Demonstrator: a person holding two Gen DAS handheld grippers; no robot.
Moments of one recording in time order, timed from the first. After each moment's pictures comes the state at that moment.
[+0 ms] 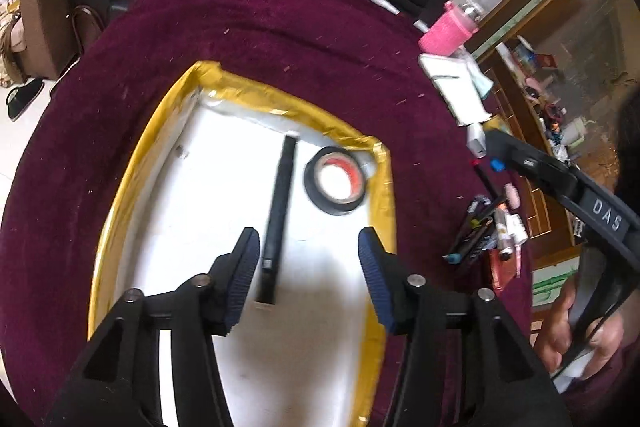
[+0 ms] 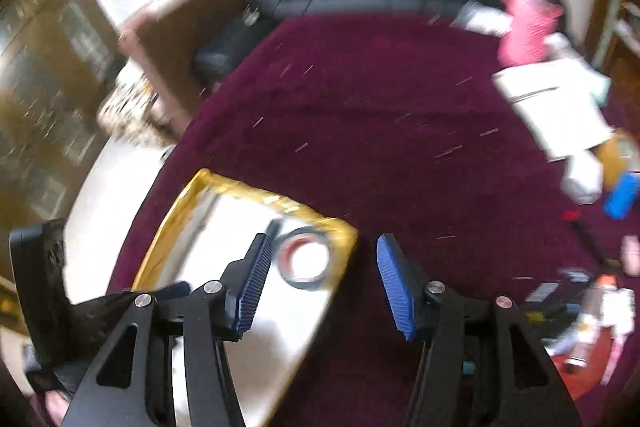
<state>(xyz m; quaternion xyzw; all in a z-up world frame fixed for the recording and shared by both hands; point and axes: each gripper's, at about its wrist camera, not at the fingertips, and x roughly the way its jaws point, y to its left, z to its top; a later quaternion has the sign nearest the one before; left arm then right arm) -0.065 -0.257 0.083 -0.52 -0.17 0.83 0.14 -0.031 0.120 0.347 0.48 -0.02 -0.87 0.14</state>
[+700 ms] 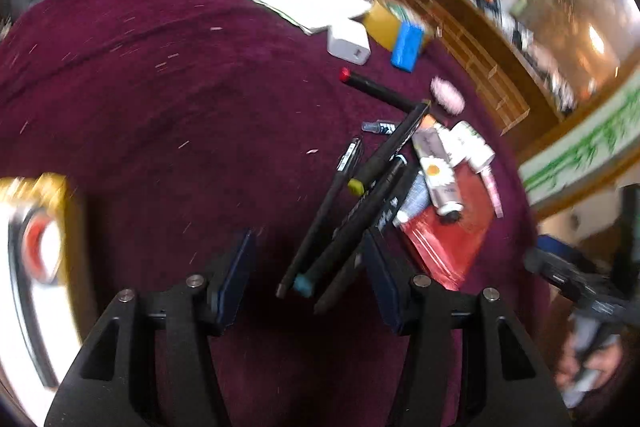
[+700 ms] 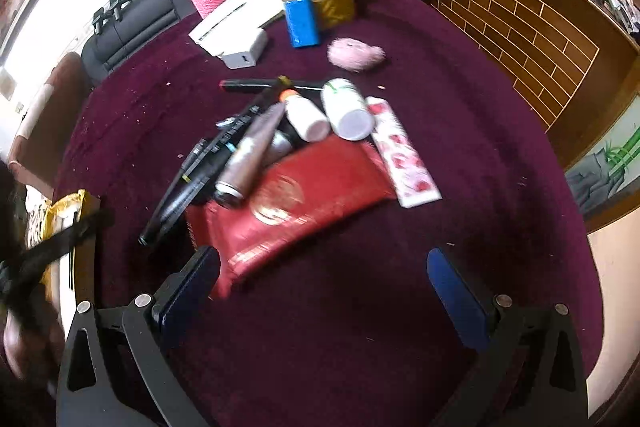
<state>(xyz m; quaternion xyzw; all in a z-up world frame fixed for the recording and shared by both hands) -0.095 -0.012 0.054 -0.54 0.02 0.79 0.29 0.114 0.409 0.293 0.52 -0.18 -0.83 -0.09</state>
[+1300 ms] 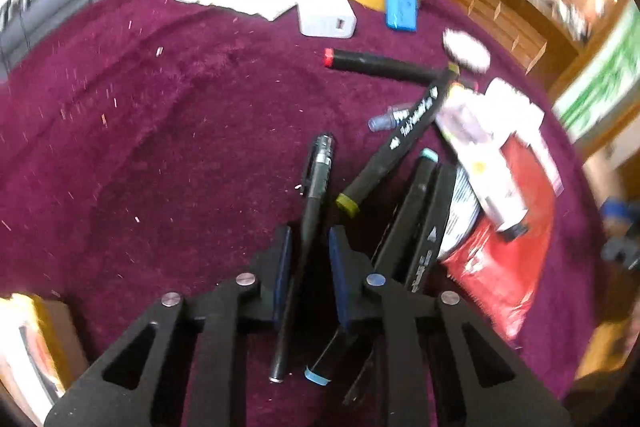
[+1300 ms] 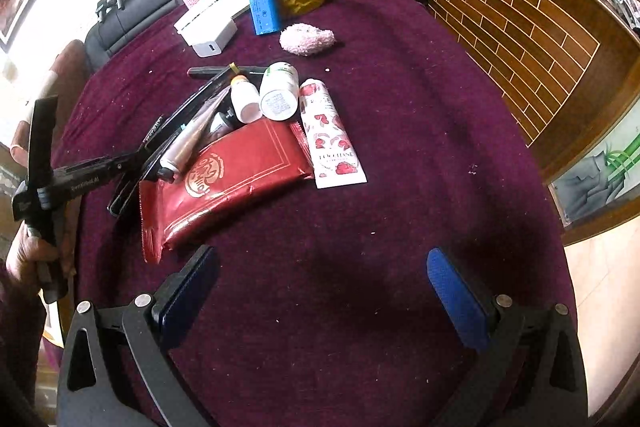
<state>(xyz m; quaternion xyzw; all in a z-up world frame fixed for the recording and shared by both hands) -0.107 0.044 0.027 -0.51 0.18 0.79 0.29 0.136 0.463 0.272 0.53 -0.17 -0.83 -0.07</state>
